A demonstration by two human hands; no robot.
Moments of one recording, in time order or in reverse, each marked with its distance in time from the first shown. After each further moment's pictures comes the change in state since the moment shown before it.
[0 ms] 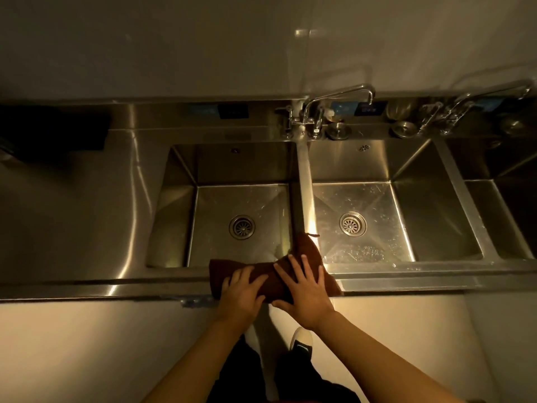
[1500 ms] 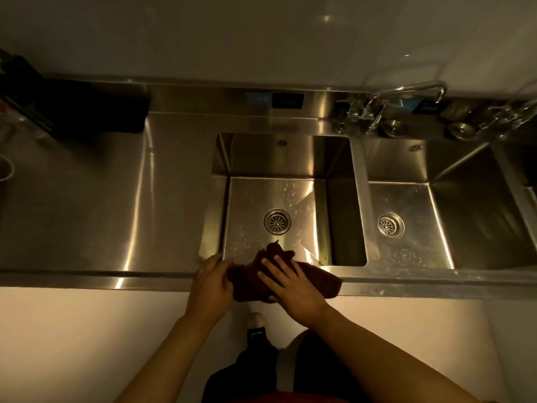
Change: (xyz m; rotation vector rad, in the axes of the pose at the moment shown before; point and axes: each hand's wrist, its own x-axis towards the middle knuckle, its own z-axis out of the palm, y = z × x) left_hand -0.043 -0.189 -0.051 -0.530 0.243 -0.181; right_hand 0.080 -0.138 0.034 -0.205 -0.020 -0.392
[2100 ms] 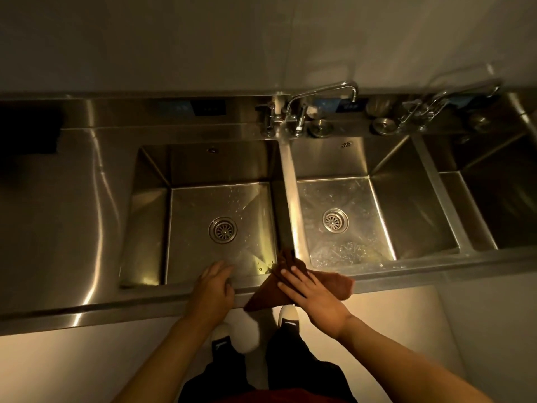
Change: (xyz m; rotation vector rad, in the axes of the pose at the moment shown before) left_hand 0.033 0.131 0.104 0.045 -0.191 0.063; right_hand -0.162 0.147 -0.014 0.075 -0.004 0.099
